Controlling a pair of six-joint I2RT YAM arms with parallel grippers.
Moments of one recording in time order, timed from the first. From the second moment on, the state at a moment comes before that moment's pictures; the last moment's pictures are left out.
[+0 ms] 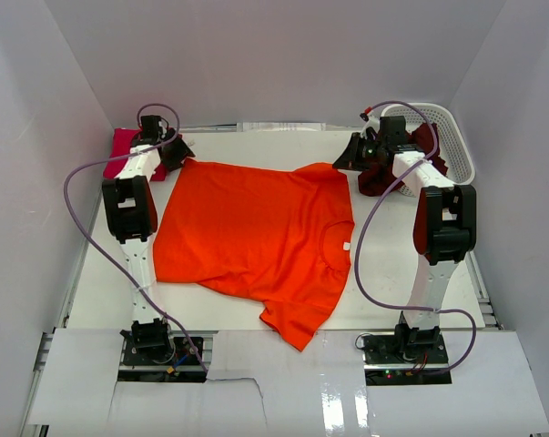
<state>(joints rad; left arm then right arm) 0.09 2.43 2.03 -0.42 0.21 -0.58 0.11 2.00 1.55 -0.26 -0.65 0.26</state>
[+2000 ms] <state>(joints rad) 0.10 2.26 1.91 -0.37 0.23 -0.54 0.12 1.77 1.35 -0.28 -0.62 0.23</state>
